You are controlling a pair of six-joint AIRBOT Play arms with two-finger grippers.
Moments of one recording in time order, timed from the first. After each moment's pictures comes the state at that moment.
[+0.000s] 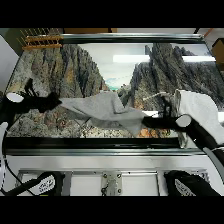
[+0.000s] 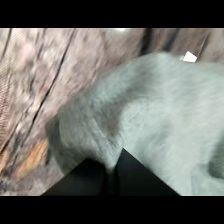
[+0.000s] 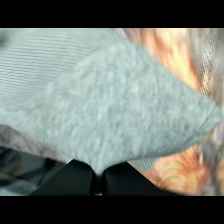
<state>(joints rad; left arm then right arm) 0.25 -1.27 0.99 0.93 -0.94 -1.48 0.10 -1.03 0.61 -0.87 0.76 1.37</state>
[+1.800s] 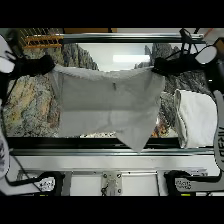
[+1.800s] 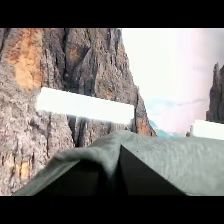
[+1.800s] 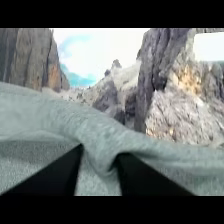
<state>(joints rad) 0.10 -1.50 1.57 1.08 -0.88 -1.54 0.01 -1.52 1.64 -1.06 1.03 1.58</state>
